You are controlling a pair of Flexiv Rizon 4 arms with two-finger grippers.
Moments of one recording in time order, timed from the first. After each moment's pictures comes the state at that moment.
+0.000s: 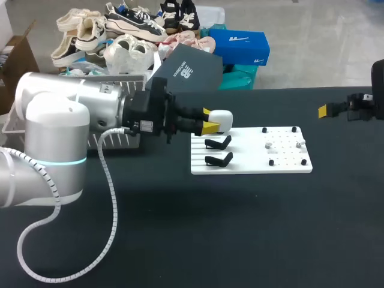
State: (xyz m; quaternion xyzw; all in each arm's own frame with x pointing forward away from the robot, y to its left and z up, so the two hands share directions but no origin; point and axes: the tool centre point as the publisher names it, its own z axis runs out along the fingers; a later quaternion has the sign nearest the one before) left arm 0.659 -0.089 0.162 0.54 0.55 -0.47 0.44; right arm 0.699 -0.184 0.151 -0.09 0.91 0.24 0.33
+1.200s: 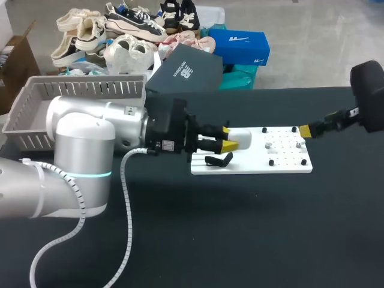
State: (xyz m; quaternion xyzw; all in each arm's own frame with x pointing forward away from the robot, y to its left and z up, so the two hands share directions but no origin) left arm 0.646 -0.131 0.120 0.54 0.52 -0.49 0.44; right arm 0.628 -0.117 0.180 -0.27 0.87 0.23 0.34
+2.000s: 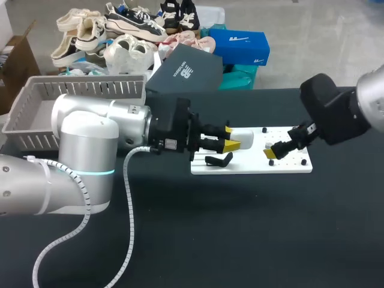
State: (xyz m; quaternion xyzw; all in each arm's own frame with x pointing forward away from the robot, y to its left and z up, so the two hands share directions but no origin) left arm 0.652 -0.136 0.116 0.55 0.52 -0.49 0.43; right arm 0.600 -0.047 0.162 -0.35 0.87 0.21 0.29
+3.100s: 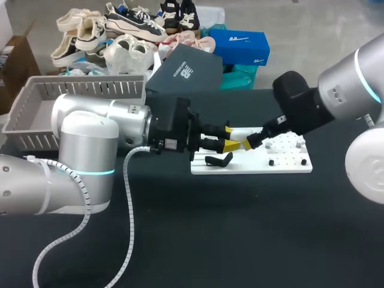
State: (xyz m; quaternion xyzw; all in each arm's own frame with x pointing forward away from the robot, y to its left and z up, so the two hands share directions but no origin) left arm 0.652 -0.136 0.116 0.55 0.52 -0.49 0.43; right arm 0.645 -0.016 0.133 -0.30 0.89 0.22 0.25
